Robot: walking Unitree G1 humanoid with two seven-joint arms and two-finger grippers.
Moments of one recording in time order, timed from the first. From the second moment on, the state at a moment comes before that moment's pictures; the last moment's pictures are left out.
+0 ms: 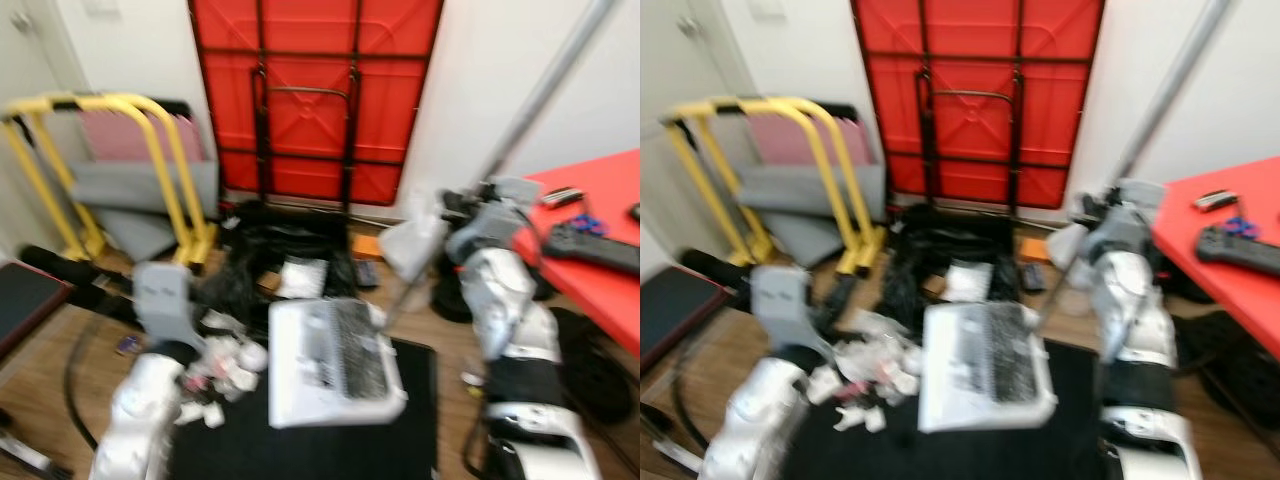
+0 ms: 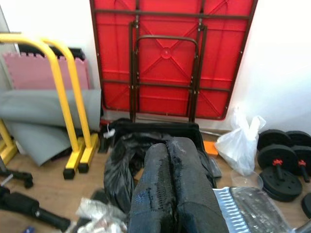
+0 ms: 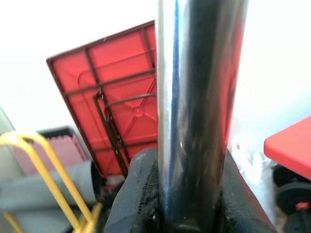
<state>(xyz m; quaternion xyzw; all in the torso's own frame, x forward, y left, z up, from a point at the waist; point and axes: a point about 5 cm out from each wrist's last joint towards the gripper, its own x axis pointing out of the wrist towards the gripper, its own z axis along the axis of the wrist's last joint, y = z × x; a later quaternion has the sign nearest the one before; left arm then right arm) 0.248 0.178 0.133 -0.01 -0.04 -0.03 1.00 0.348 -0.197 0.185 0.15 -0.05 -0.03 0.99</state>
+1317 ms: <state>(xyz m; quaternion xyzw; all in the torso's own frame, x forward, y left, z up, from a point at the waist) 0.245 0.165 0.140 -0.02 -0.06 -0.06 1.00 0.363 -0.218 0.211 0.13 -0.07 -0.06 0.99</state>
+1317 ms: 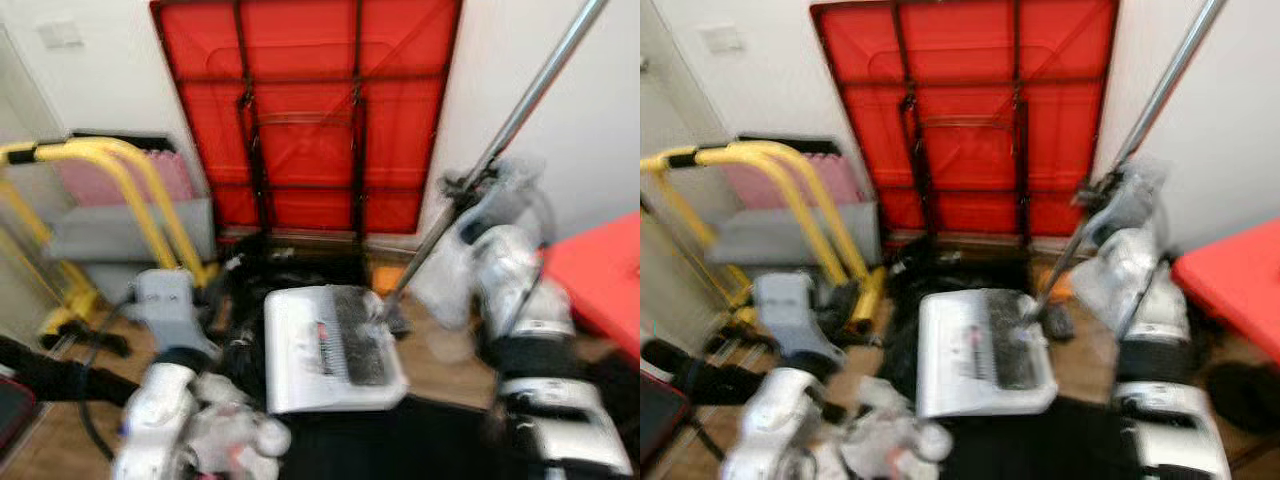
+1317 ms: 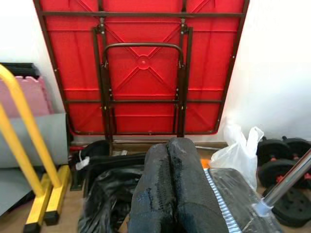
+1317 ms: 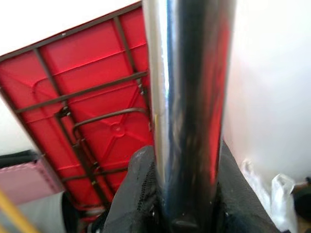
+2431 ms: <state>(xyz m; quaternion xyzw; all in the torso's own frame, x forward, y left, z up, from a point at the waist) 0.191 0.147 0.155 -0.04 -0.03 -0.09 0.99 0.402 -0.196 0.252 0.02 -0.11 -0.04 0.99</state>
